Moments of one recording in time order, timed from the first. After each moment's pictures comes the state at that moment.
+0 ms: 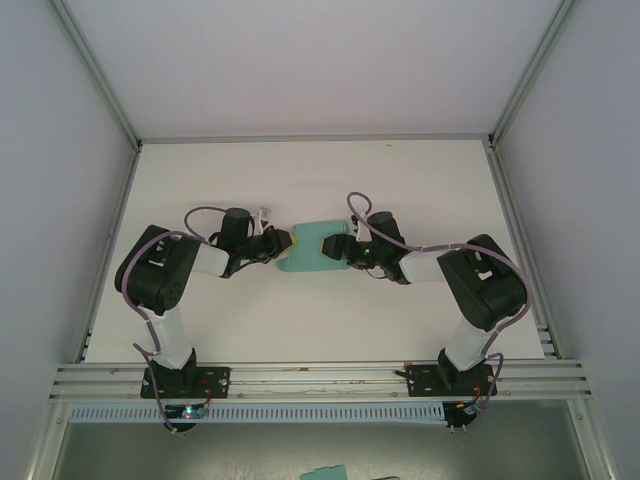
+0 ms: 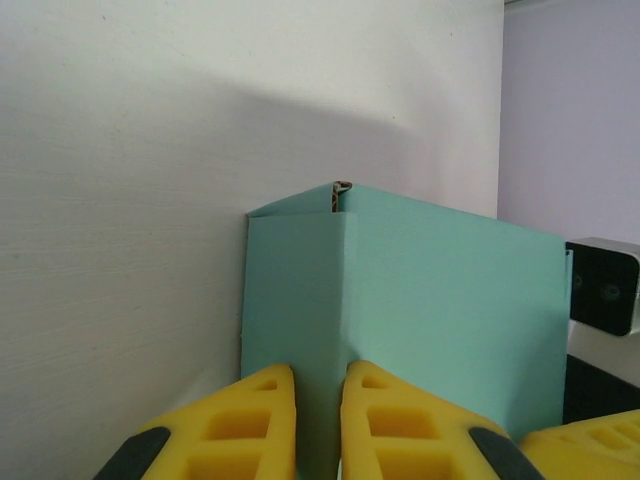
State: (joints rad) left arm -0.27 1.85 0.69 0.54 0.73 -0.92; right arm 0.47 1.73 0.67 0.45 -0.57 0.83
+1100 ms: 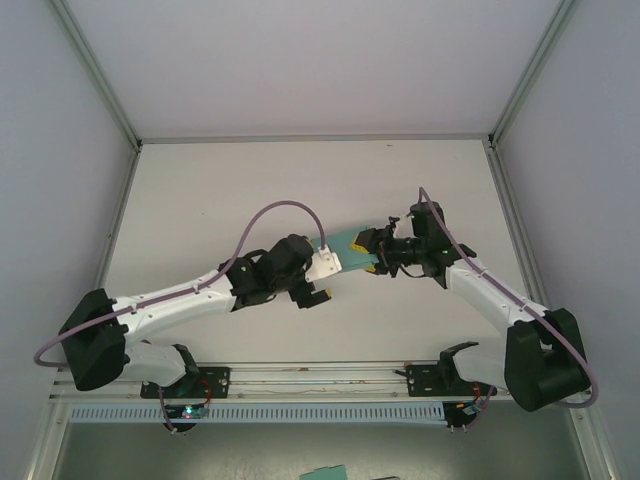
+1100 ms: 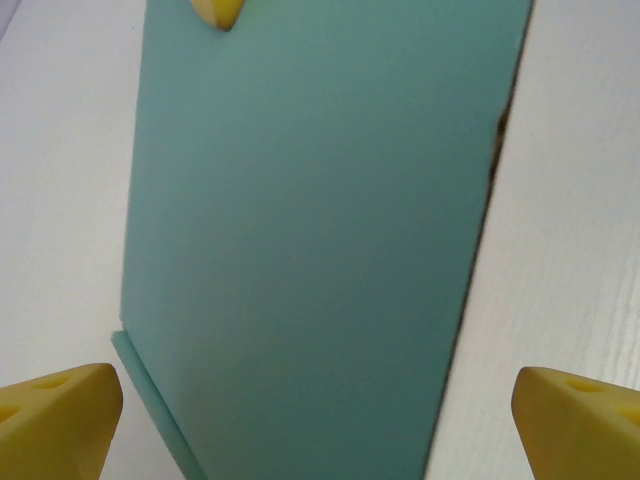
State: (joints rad) left arm -0.93 1.34 0.90 -0.33 -0.06 0.39; right arm 0.30 1.22 0.67 -0.19 -0.86 1.27
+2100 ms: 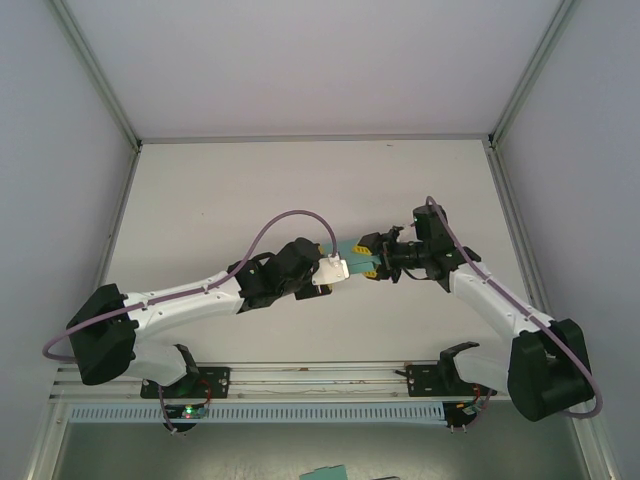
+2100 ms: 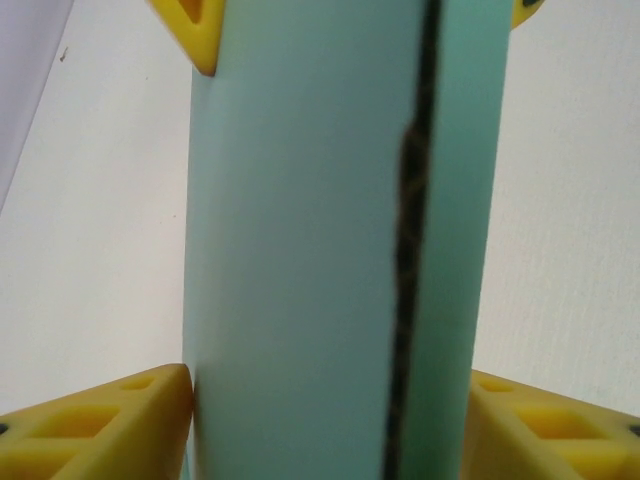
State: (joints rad) left arm -0.95 1.38 0.89 -0.24 -0.10 0.52; right arm 0.30 1.17 0.66 -0.23 -0.88 1.45
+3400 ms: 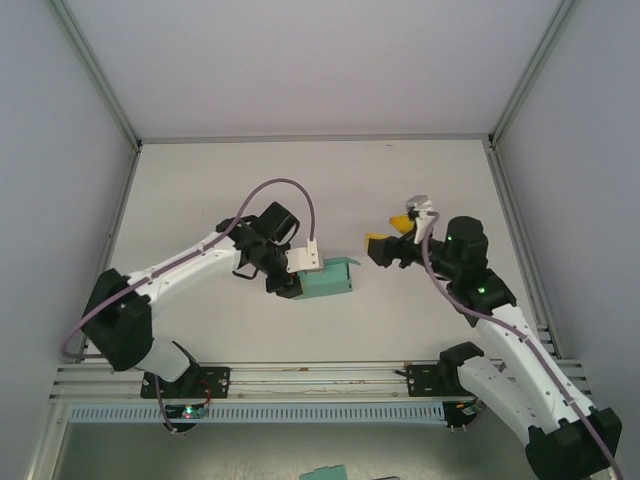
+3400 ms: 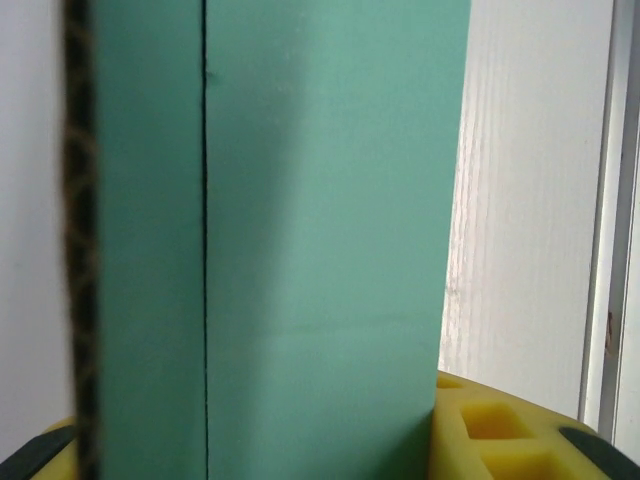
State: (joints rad) left arm -0.65 1.53 1.13 -0.86 0.45 0.66; right arm 0.35 0.79 0.66 -0.19 -0.51 0.16
